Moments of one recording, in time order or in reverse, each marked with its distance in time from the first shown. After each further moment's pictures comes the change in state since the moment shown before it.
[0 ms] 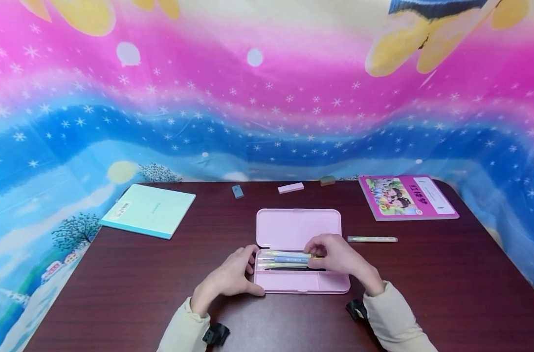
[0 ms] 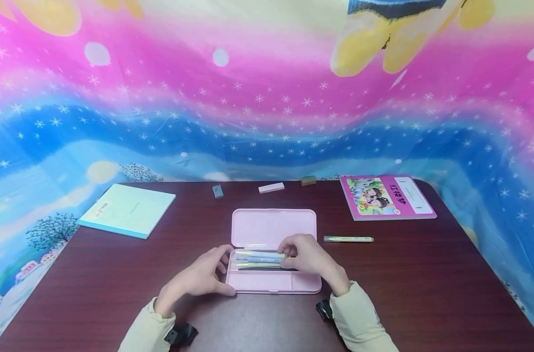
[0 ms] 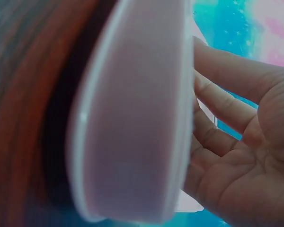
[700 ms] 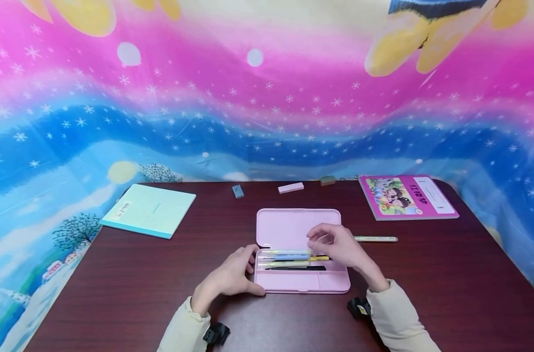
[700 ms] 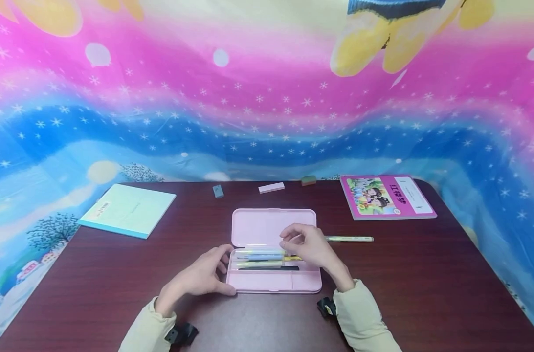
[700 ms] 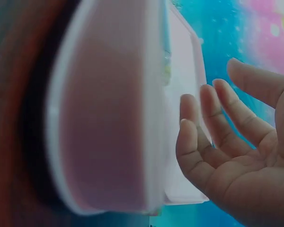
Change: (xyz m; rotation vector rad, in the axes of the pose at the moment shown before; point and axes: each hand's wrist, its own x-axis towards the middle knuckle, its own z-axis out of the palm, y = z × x) left_hand -0.001 0.000 0.000 -0.003 -0.002 -0.008; right_hand 0.001 0.006 -0.007 0.233 0.152 0.047
